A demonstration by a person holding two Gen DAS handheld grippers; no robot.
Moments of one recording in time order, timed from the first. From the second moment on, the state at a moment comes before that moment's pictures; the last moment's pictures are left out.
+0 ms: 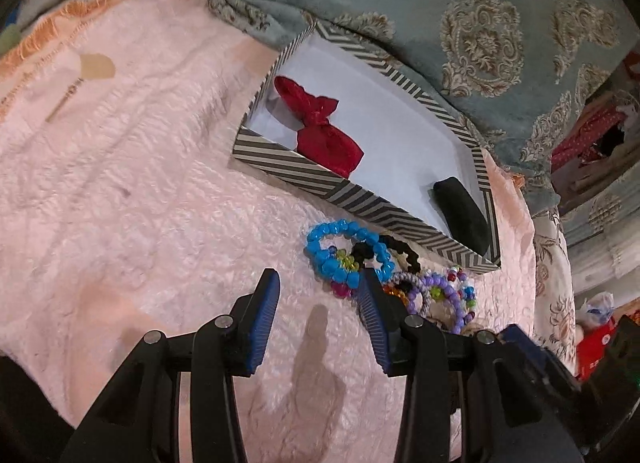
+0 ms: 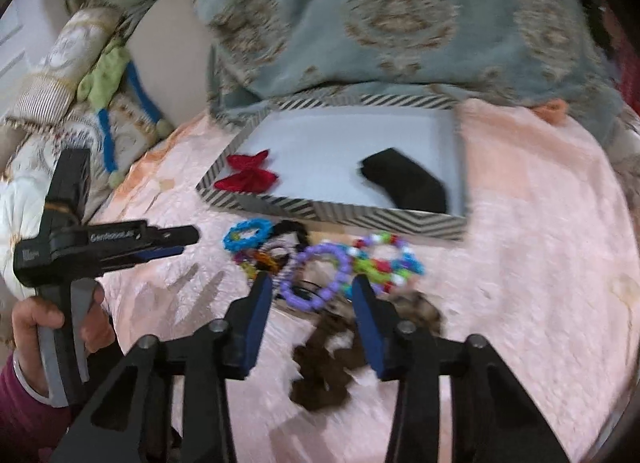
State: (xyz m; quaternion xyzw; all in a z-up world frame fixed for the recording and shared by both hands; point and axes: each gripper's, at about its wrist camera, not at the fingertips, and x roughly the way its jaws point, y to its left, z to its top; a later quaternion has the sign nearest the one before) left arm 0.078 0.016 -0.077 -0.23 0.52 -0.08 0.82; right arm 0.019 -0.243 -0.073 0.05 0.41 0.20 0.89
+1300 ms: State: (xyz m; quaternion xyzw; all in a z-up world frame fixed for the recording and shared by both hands) left arm 0.112 0.014 -0.068 -0.25 0.51 -0.10 0.82; right arm 0.051 -0.205 -0.080 0.02 0.41 0.24 0.88
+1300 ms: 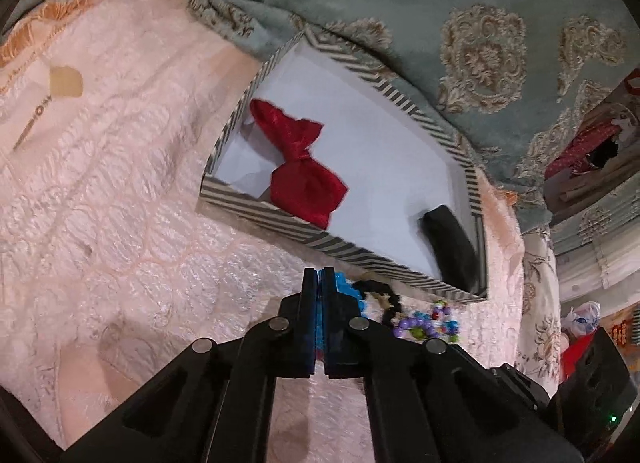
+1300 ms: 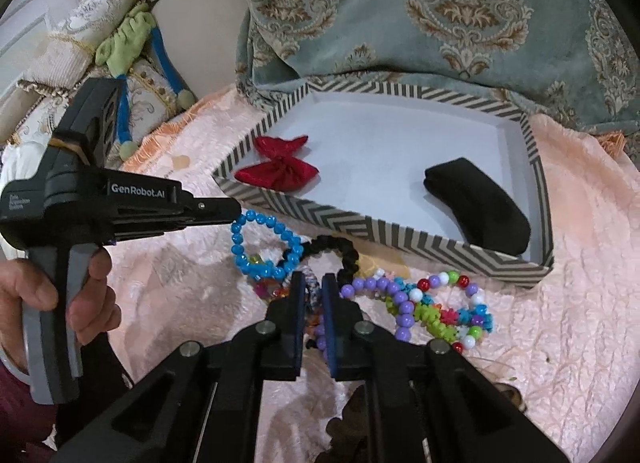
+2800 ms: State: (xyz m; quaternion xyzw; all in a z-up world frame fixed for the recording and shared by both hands) left arm 0.092 0.006 -0.040 -0.22 0.49 -0.13 0.83; right arm 0.022 -0.236 -0.018 0.08 0.36 0.28 0.89
